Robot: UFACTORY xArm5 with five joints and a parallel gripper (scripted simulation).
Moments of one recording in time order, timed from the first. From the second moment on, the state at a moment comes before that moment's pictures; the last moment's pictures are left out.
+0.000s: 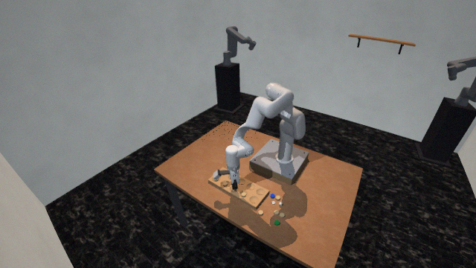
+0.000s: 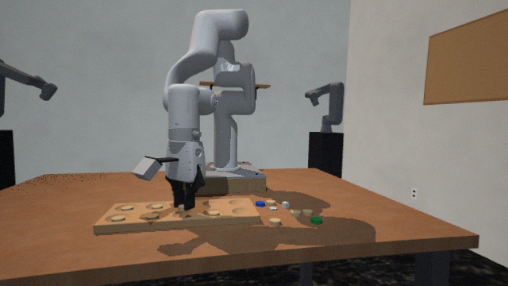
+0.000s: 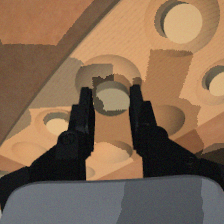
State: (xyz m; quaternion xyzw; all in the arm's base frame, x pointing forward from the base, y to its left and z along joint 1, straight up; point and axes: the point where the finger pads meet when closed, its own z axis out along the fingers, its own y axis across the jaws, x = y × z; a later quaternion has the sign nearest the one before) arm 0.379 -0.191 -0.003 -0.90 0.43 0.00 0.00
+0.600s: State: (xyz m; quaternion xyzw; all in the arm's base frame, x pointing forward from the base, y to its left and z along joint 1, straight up) arm 0.381 -0.192 -0.019 -0.90 0.43 0.00 0.00
